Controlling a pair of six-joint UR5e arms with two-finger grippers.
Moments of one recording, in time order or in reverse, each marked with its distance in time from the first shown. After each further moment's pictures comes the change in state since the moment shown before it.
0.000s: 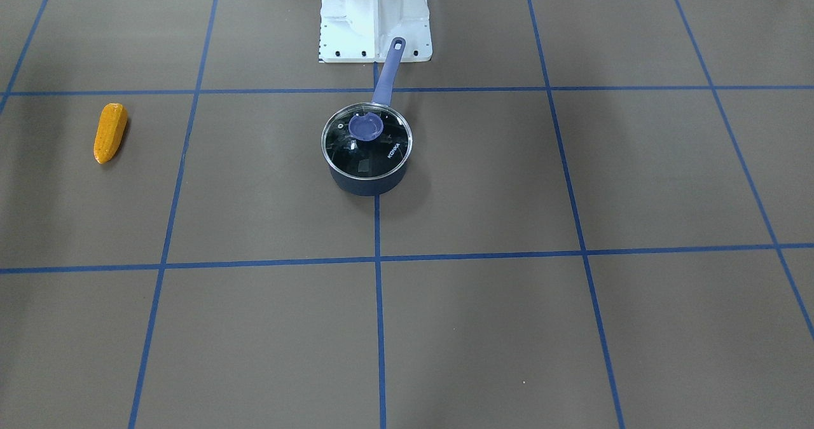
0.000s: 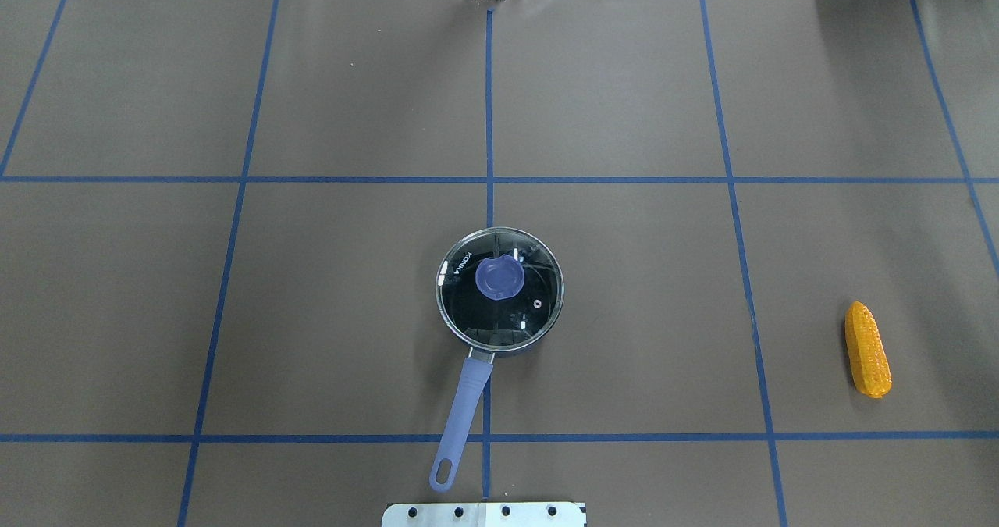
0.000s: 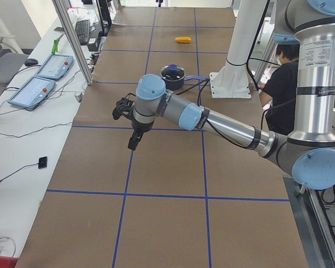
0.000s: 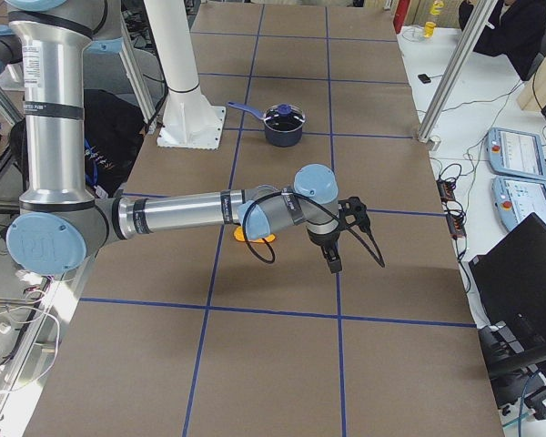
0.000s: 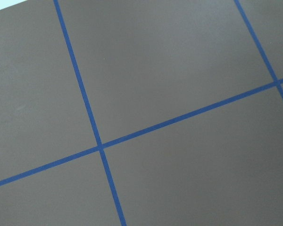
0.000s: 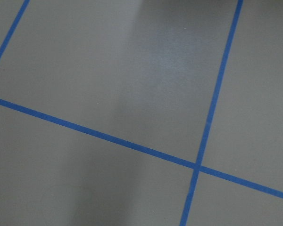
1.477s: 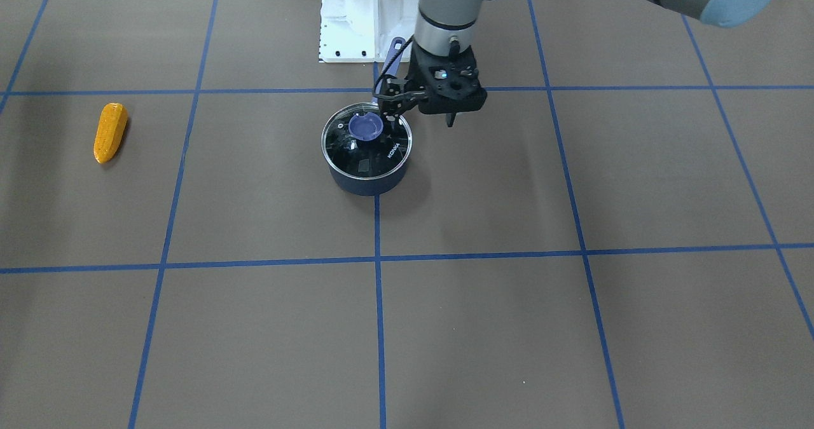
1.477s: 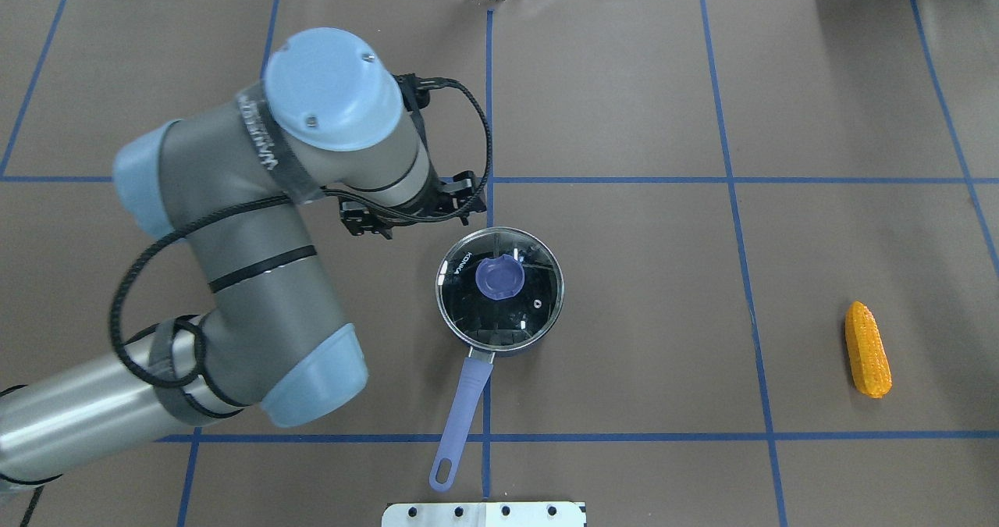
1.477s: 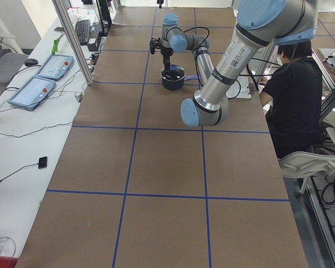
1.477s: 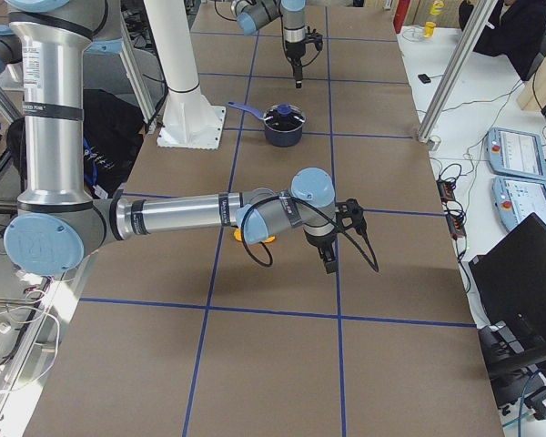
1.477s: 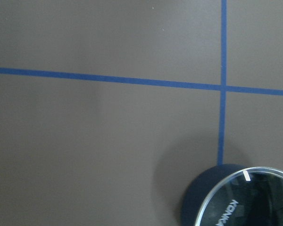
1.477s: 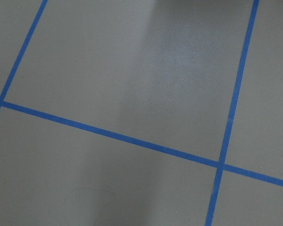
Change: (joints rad) left arm 0.923 -0.838 0.188 0.326 0.489 -1.226; right arm -0.007 -0.015 -0.004 0.021 0.009 0.031
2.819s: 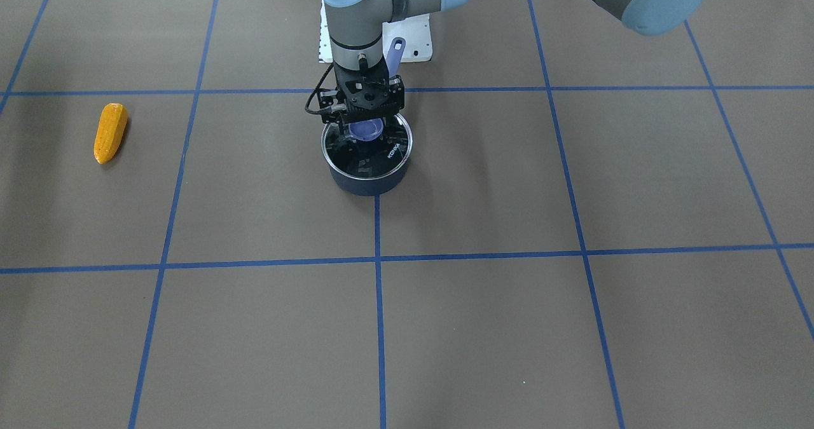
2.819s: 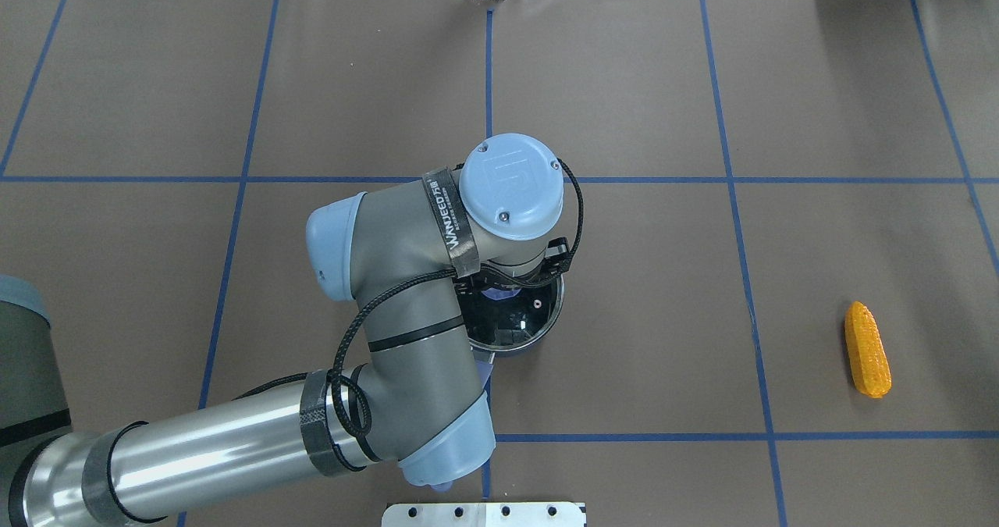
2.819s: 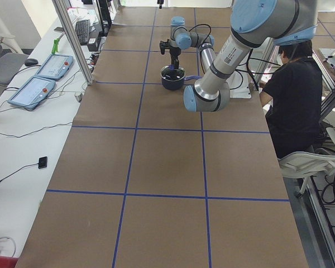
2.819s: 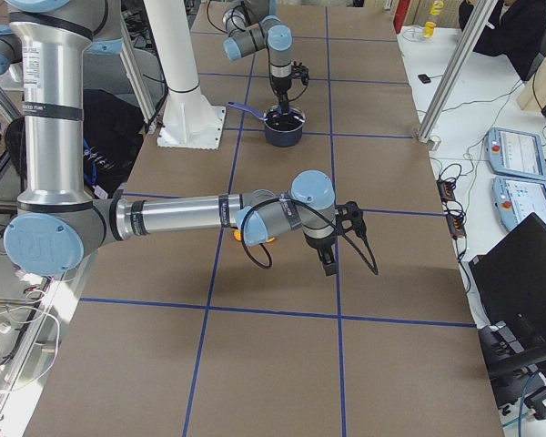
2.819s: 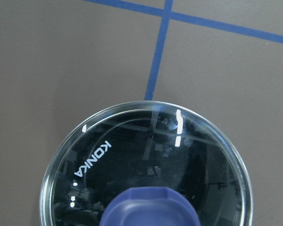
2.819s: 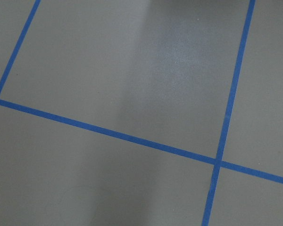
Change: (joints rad) left arm 0.137 -0.116 0.187 -0.010 0.084 -0.096; right arm 0.000 -0.002 -0.007 0.000 -0.003 -0.001
